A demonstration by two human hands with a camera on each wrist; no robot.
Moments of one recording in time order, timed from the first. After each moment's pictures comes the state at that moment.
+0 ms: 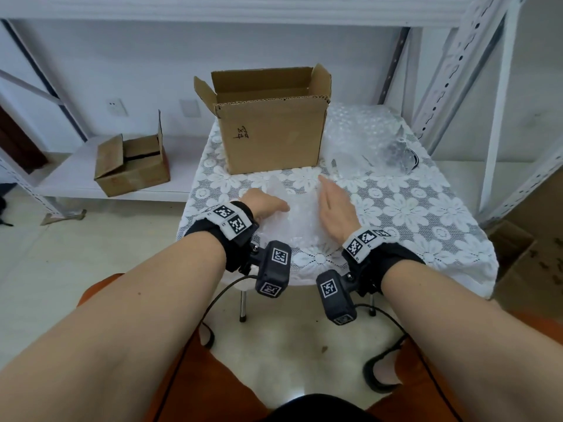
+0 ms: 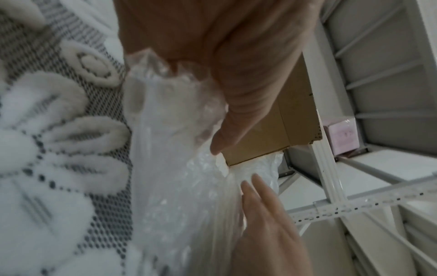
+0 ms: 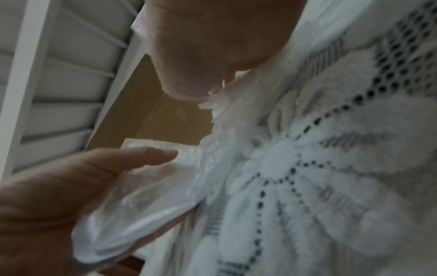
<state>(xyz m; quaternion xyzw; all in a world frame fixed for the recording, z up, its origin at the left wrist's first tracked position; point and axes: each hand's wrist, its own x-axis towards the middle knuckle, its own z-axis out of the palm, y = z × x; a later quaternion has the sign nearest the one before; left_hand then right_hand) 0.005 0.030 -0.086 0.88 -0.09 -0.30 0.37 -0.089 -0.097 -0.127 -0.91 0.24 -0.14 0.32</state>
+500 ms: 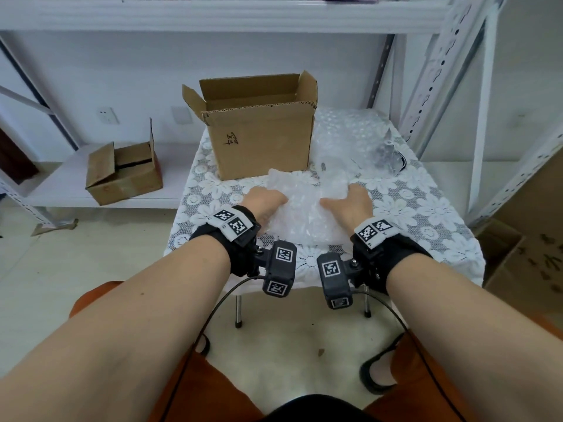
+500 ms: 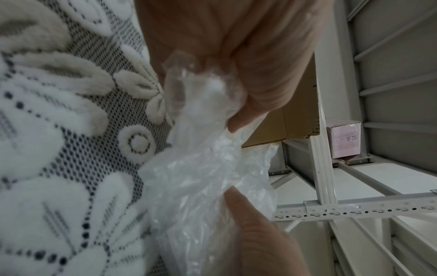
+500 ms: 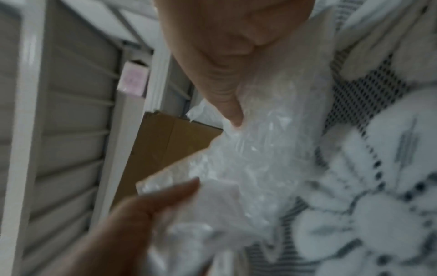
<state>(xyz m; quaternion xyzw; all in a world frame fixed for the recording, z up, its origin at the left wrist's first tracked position) -0.010 0.008 -0.084 0.77 -0.04 -0.32 0.55 -0.102 -0.125 -0.104 -0.77 0.43 -0.15 0.44</state>
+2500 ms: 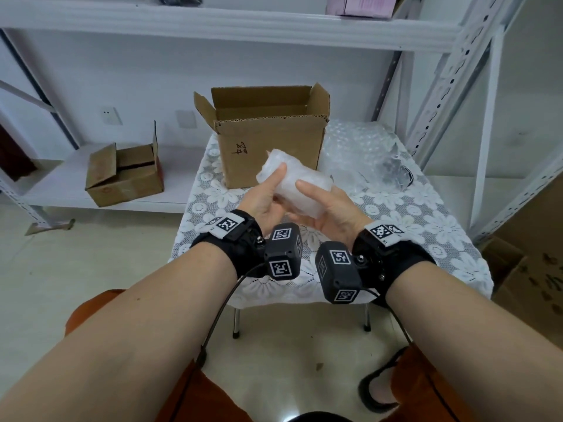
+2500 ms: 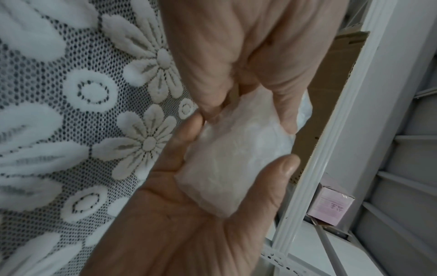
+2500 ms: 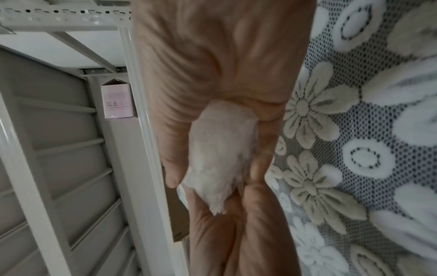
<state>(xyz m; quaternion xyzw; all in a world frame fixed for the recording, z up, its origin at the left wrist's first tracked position) 0.007 0.010 -0.074 0.40 0.00 -0.39 0.83 -0.079 -0.095 -0.077 -0.53 0.18 -0.07 0.83</state>
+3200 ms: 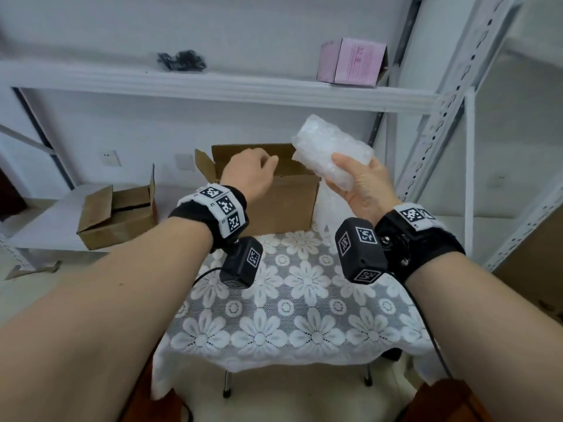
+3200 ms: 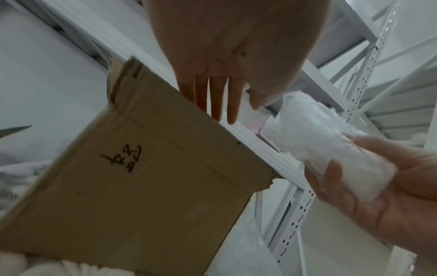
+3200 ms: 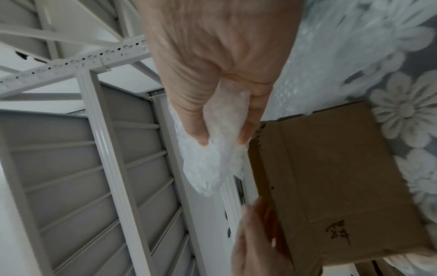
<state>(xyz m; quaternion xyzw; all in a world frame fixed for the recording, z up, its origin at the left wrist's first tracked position) 0.082 -0.004 0.027 0.88 -0.33 0.06 0.35 -0.046 -0.148 0.031 -0.49 0.20 -0.32 0.78</state>
